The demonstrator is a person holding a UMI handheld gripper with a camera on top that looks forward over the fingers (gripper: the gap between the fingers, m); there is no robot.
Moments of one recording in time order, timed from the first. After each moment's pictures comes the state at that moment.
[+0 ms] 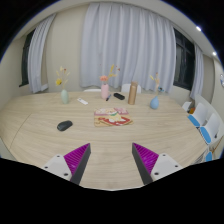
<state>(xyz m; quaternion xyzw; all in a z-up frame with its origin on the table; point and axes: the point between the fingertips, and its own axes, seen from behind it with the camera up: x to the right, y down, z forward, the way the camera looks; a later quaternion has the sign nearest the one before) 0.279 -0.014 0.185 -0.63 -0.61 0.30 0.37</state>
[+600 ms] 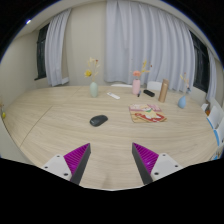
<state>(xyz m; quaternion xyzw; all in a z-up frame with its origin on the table) 0.268 -0.187 0.144 -0.60 -0.66 0.33 0.31</state>
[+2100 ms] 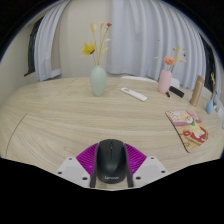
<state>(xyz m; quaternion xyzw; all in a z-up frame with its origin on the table) -0.035 -0.315 -0.012 -0.61 -0.66 0.31 0.31</state>
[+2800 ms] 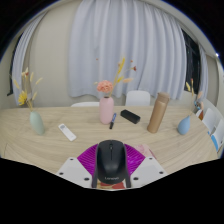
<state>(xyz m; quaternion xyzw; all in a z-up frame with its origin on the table) -0.138 -0.032 0.119 -0.64 -0.58 0.31 0.39</state>
